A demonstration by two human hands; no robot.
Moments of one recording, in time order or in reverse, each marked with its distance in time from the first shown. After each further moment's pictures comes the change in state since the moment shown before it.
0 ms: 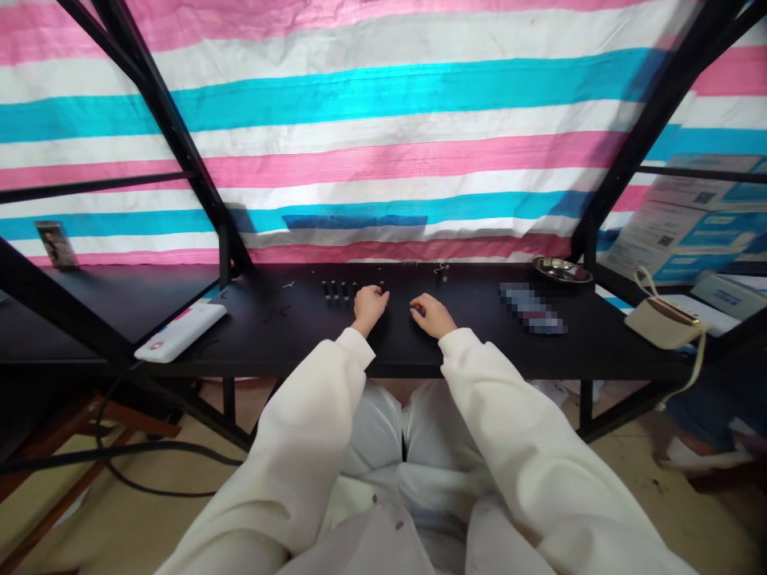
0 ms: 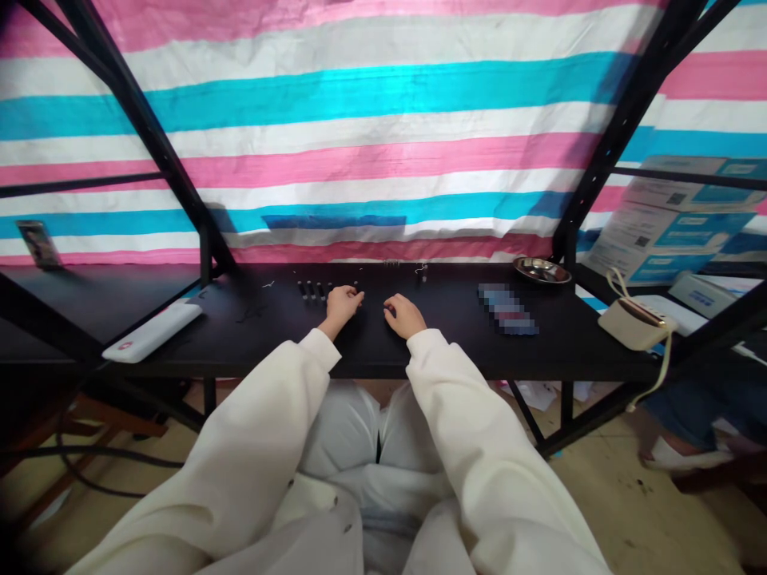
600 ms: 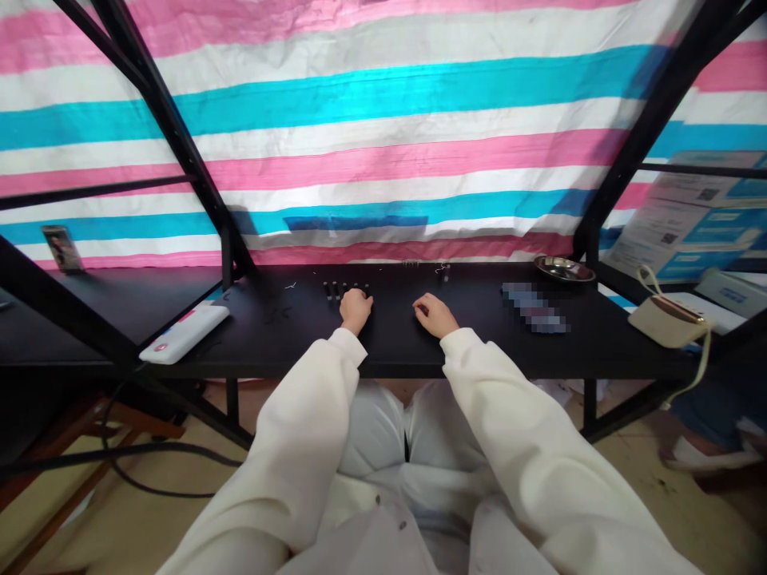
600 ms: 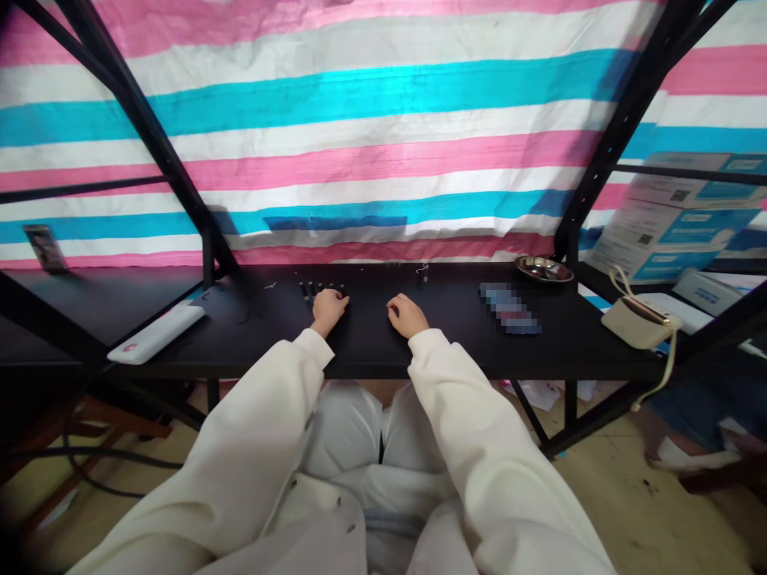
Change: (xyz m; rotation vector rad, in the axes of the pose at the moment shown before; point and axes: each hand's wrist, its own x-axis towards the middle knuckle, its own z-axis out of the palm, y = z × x) left_hand 0.003 -0.017 -0.027 0.265 0.017 -0.111; right_hand -0.001 0.004 0.001 -0.020 0.016 0.014
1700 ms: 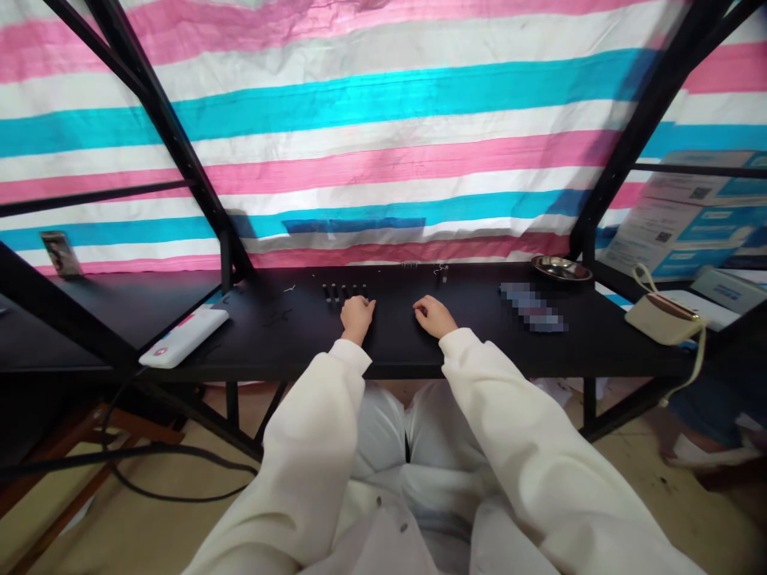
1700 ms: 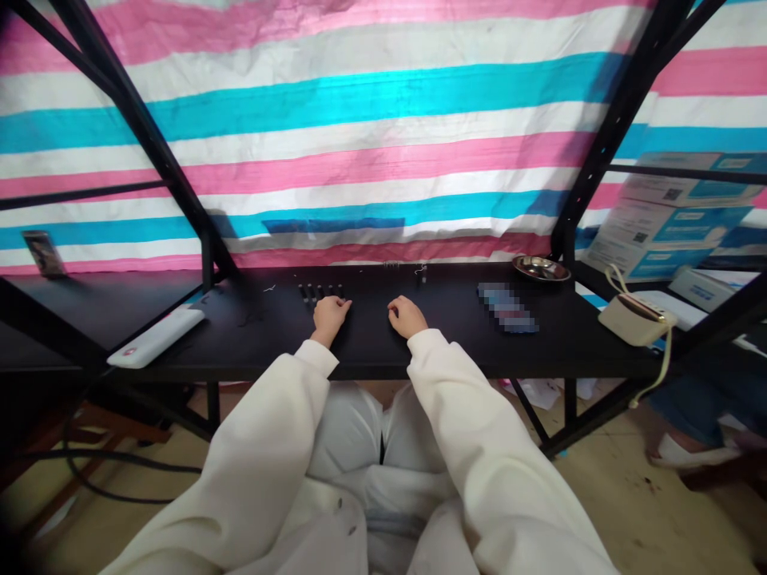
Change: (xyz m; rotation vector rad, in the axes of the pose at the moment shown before) left_hand -0.016 0.000 0.003 0.010 0.013 0.017; right_hand 0.001 0.000 0.001 -0.062 -0.049 0.080
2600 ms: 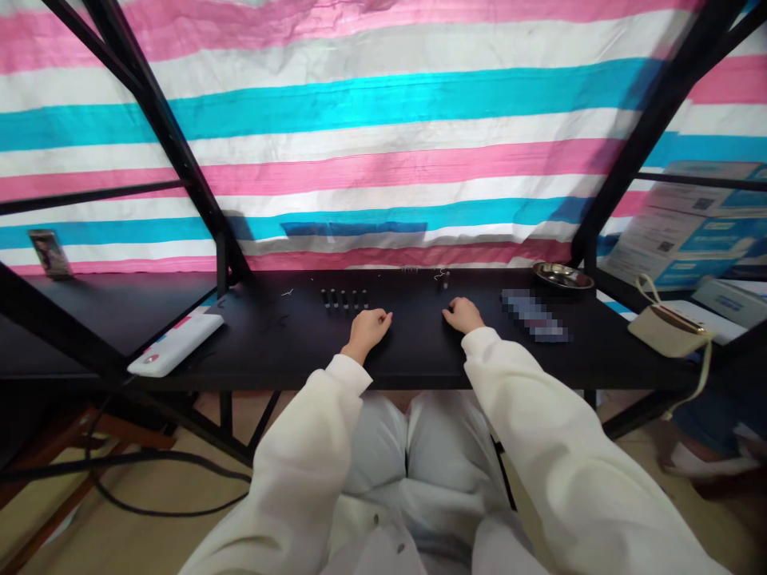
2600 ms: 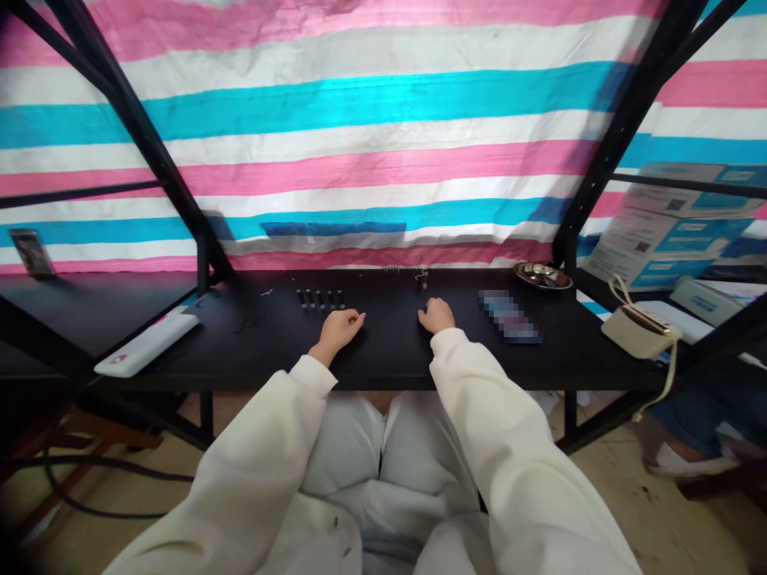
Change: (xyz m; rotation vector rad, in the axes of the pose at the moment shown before) left_hand -0.019 0.004 0.007 -0.026 -0.085 0.427; right_hand 0.012 0.055 -0.030 -0.341 -0.115 0.415
